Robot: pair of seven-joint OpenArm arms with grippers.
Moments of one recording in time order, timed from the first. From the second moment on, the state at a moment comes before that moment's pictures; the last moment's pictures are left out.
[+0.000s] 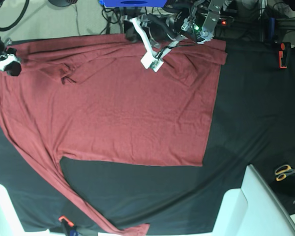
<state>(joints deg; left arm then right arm) 24.1 -7.5 17.7 96.0 -29.3 -14.8 53.3 -23.8 10.8 37.7 90.3 39.6 27.3 -51.5</state>
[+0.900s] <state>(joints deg) -1.8 -23.2 48.6 103.9 -29.4 -14.9 76.7 -23.3 10.9 37.7 90.2 39.6 27.3 -51.5</state>
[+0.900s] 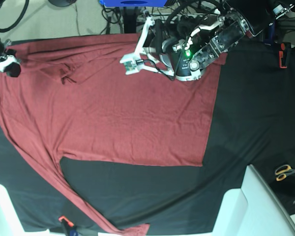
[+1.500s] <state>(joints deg) -6.5 -19.4 54.9 96.9 -29.1 -14.9 76.7 -23.1 11.0 37.7 87.5 39.6 27.3 -51.7</state>
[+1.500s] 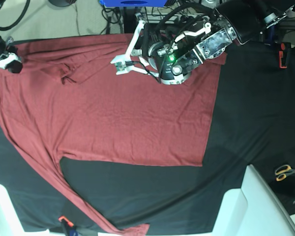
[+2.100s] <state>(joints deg) -8.9 -15.3 61.1 91.3 -23.5 -14.9 76.4 -23.1 10.9 37.7 87.5 39.6 27.3 -51.7</state>
